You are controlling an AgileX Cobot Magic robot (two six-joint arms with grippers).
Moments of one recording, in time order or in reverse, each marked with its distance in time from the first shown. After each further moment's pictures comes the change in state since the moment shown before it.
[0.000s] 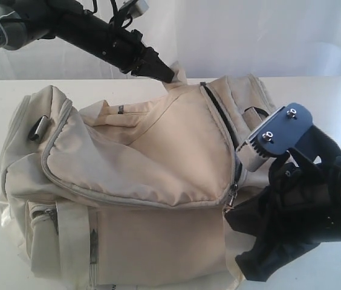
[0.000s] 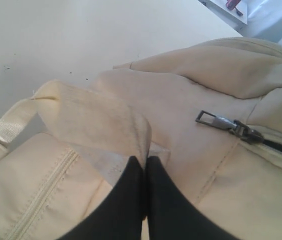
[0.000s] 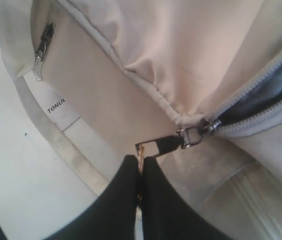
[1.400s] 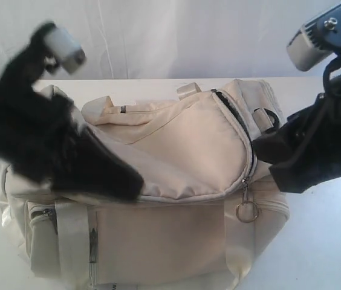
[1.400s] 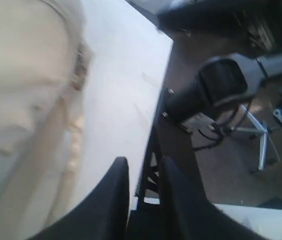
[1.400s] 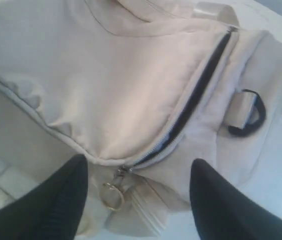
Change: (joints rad) left arm -0.091 -0.973 1.263 -0.207 0.072 0.247; right arm 0.006 -0.096 -0.246 -0.464 0.145 0.421
